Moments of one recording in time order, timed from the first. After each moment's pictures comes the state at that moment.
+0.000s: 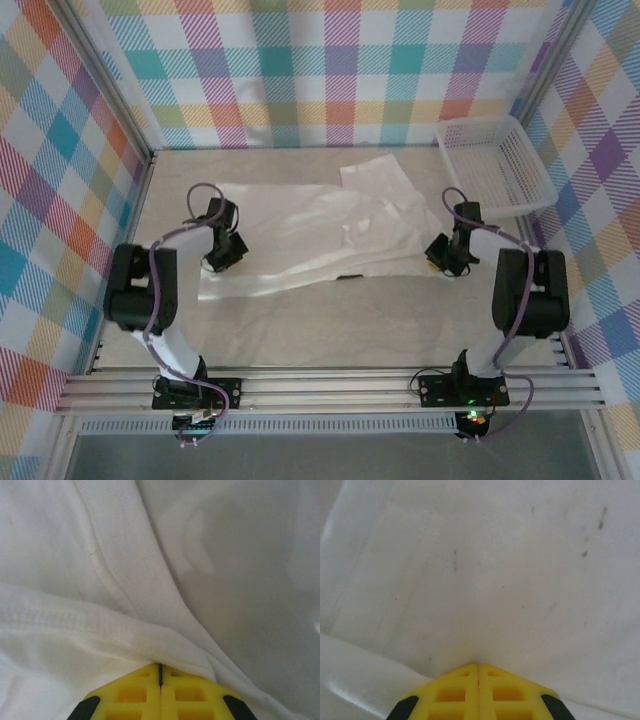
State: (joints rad) left arm -0.13 1.66 0.91 -0.52 -0.03 -0.71; right arm -0.04 1.61 0.84 -0.50 -0.22 0.66
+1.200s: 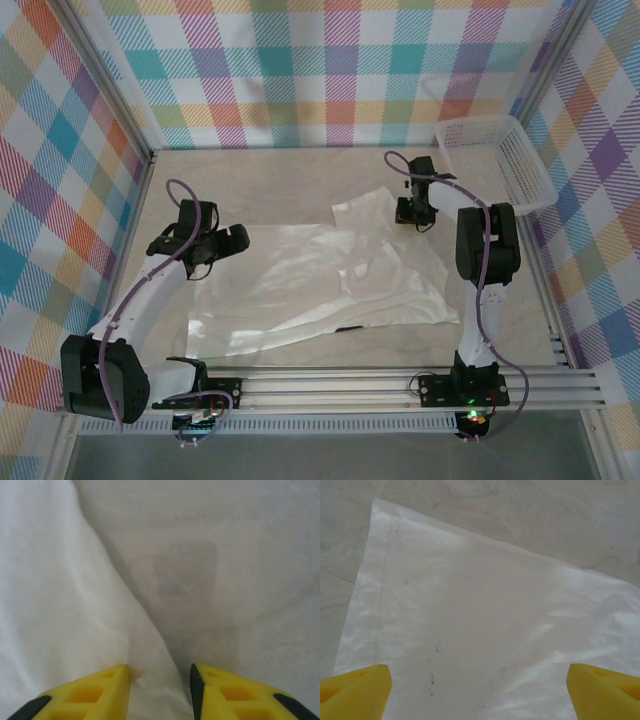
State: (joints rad) left arm -0.14 1.23 0.91 -0.60 -0.02 -0.45; right arm 0.17 2.13 1.58 -0.69 -0.04 0.20
